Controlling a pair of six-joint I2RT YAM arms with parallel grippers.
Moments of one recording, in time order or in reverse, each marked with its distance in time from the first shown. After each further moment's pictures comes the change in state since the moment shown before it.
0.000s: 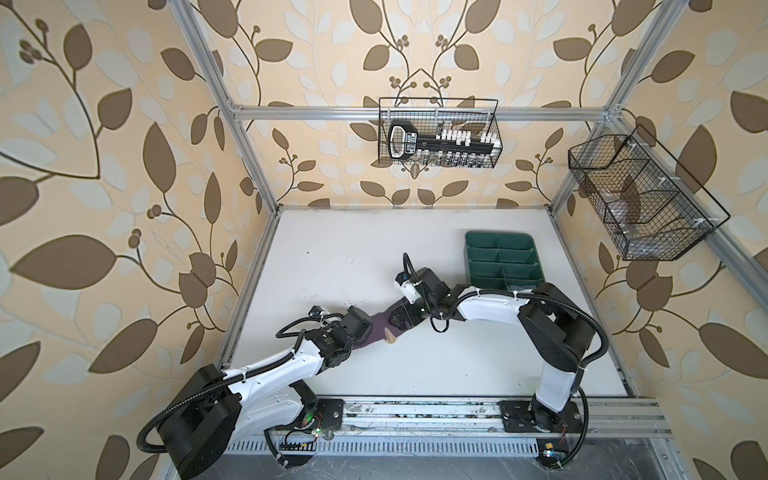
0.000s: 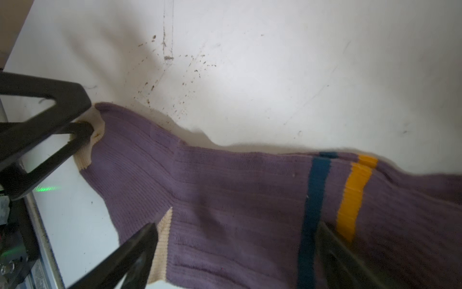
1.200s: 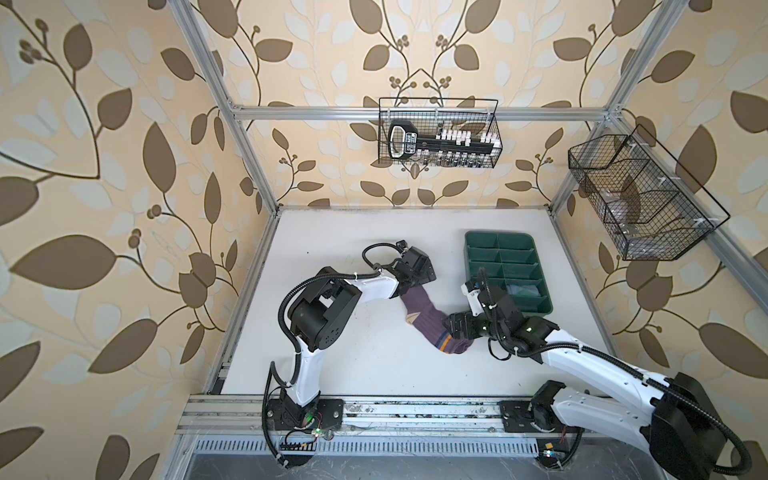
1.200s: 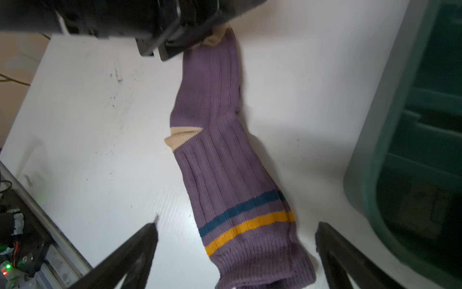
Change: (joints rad) left arm 0.037 0.920 0.875 0.253 0.354 0.718; right arm -0.146 -0.744 -0.478 -0.195 0.162 0.159
